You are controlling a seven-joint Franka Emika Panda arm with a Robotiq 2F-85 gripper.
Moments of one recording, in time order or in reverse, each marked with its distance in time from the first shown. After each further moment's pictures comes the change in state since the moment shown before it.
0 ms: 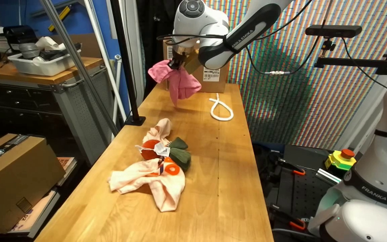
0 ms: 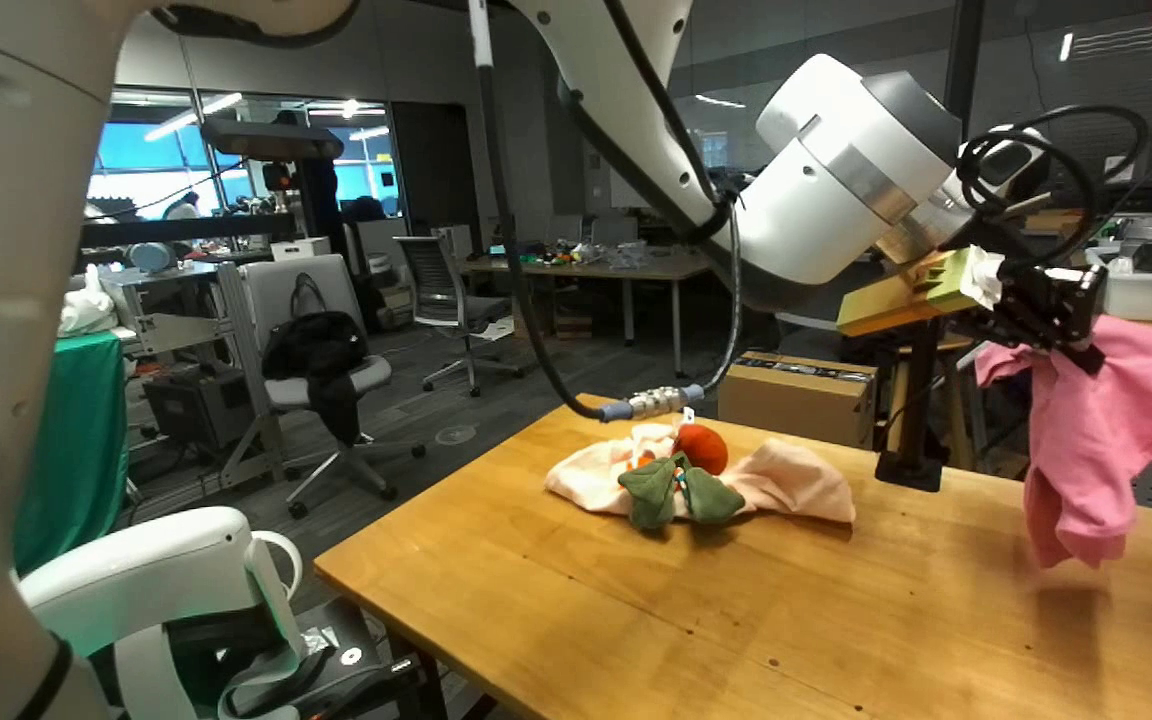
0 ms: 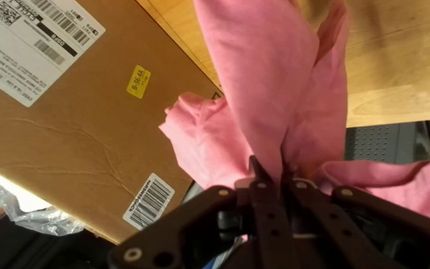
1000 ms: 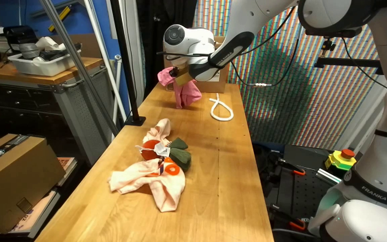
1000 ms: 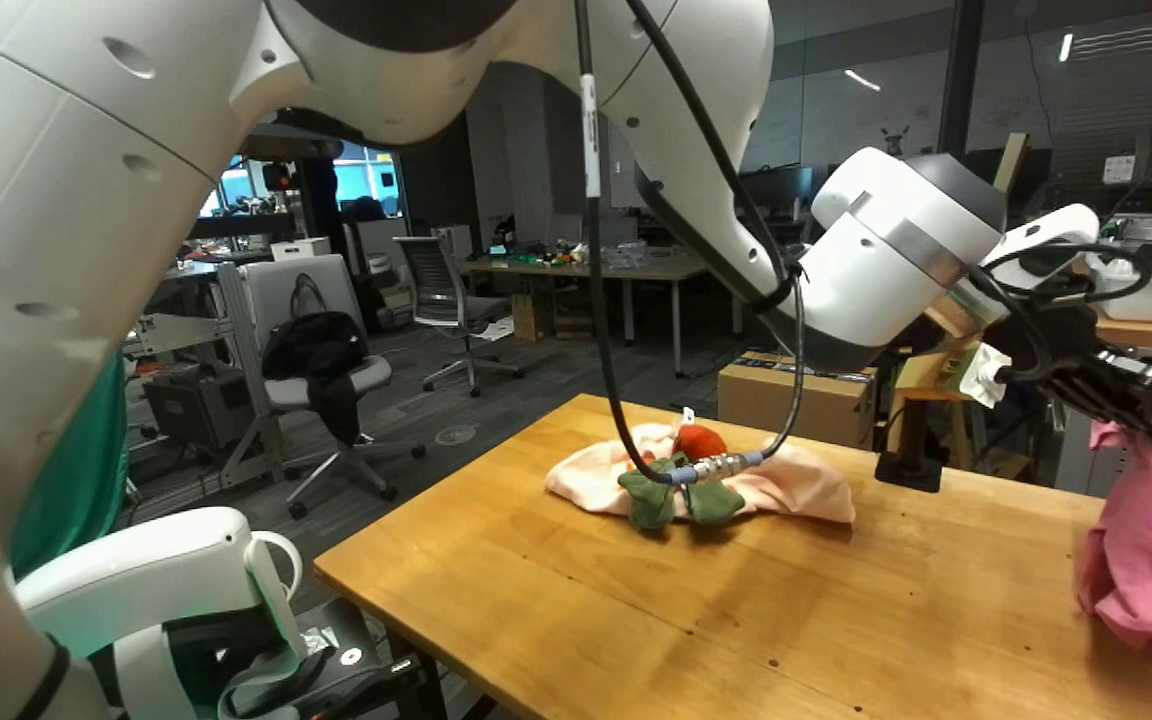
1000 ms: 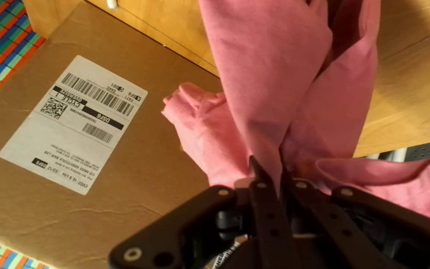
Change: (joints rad) arm -0.029 0.239 -0.017 0.224 -0.043 -0.188 0.382
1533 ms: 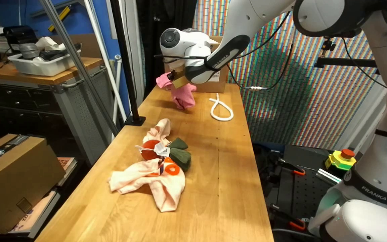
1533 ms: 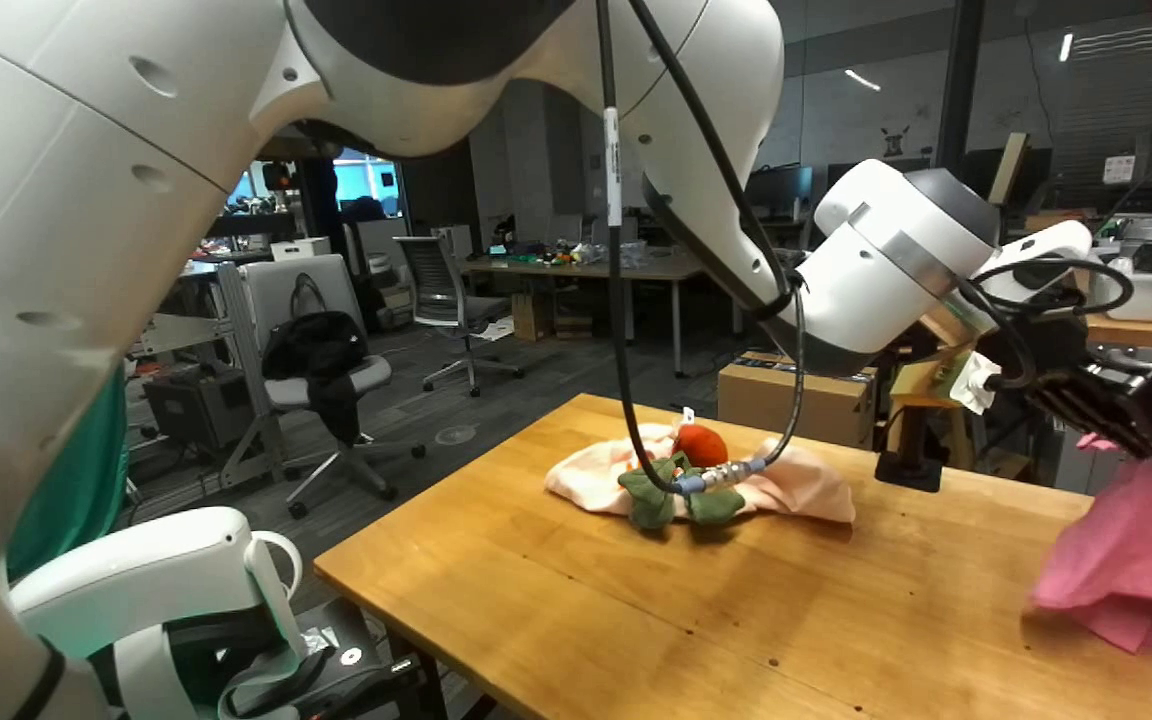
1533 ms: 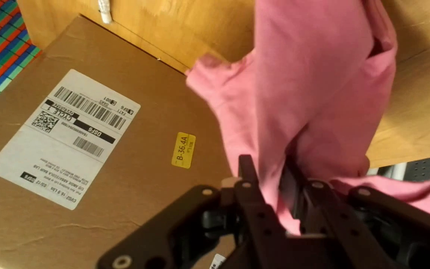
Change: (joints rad) arm -0.048 0.033 0.077 0.047 0.005 -0.057 -0.015
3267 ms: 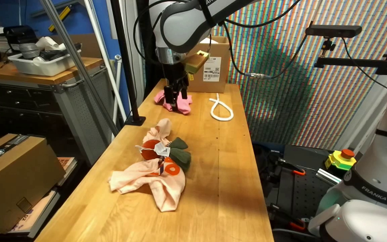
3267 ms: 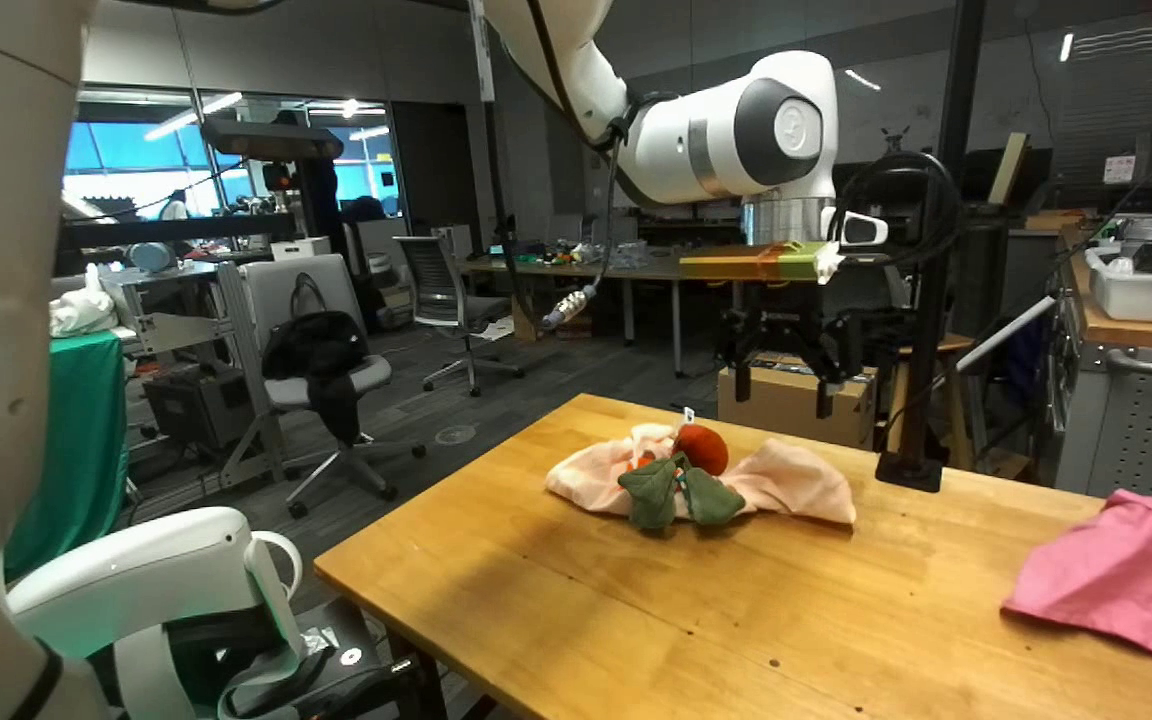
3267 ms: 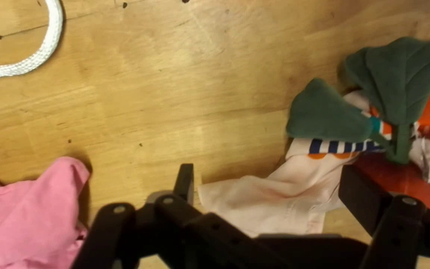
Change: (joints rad) arm -0.024 -0.325 0.318 -0.248 0.814 -0.440 -1.191
